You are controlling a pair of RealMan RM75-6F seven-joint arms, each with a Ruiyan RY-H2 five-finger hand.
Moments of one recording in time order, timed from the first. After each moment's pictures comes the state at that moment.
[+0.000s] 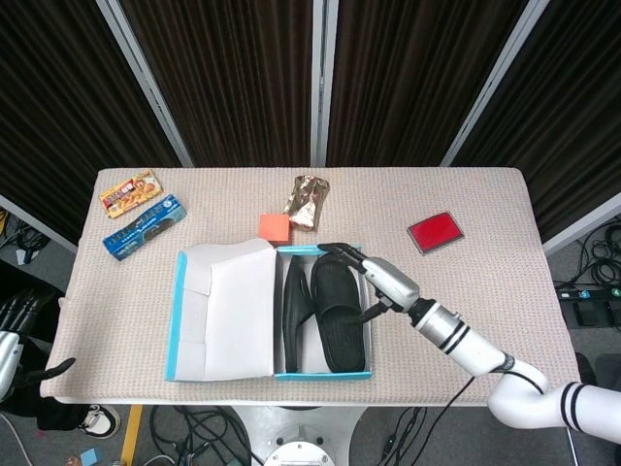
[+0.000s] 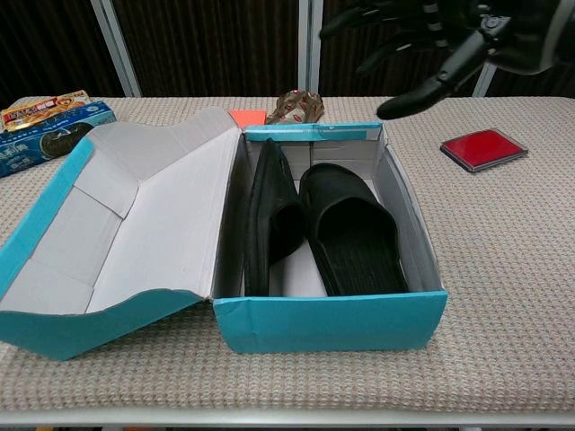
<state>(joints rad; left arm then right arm) -0.03 -1.13 0.02 -1.41 1.62 1.59 -0.41 0.76 -1.22 0.12 -1.68 -1.57 1.00 0.71</state>
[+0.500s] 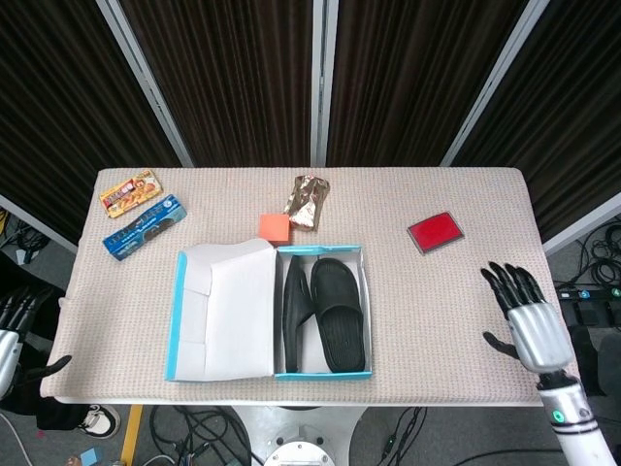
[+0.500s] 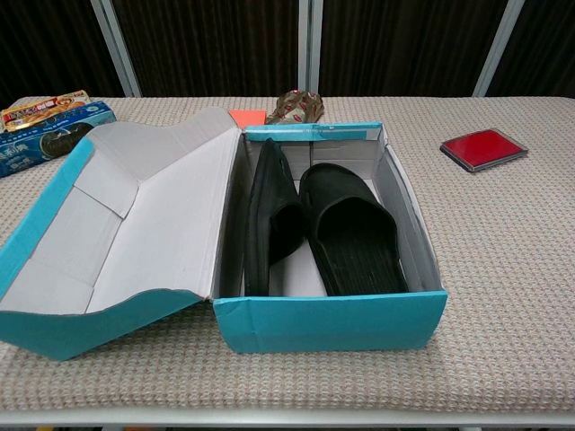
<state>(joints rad) -0.03 -1.13 0.01 -1.39 1.61 1.61 -0.31 0.20 -1.18 -0.07 -1.55 -1.58 1.59 -0.05</state>
